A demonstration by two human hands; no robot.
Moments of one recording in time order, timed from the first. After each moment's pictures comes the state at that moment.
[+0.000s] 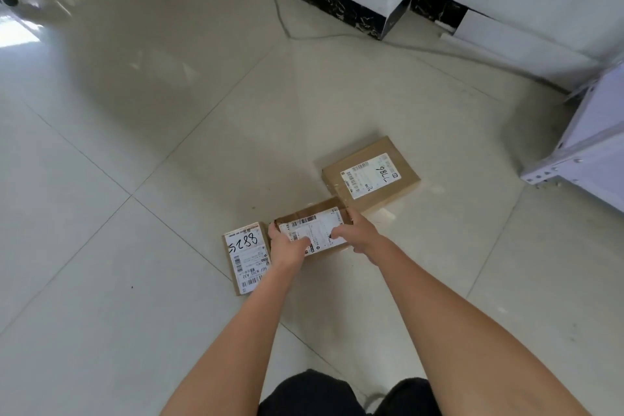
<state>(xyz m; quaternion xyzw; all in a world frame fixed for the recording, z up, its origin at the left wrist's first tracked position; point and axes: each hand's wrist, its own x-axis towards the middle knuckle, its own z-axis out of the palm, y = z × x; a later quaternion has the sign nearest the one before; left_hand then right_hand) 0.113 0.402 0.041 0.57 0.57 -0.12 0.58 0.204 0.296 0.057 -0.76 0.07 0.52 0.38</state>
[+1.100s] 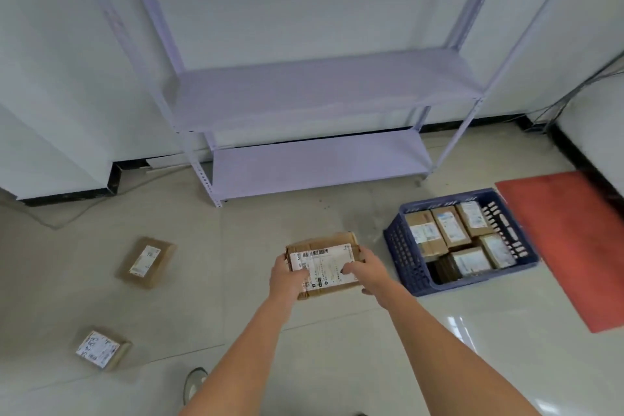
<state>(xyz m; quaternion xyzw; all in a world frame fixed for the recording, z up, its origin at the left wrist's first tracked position) -0.091 -0.192 0.622 0.75 0.21 -0.31 0.54 -0.131 -0.338 0.647 -0.68 0.39 0.22 0.58</state>
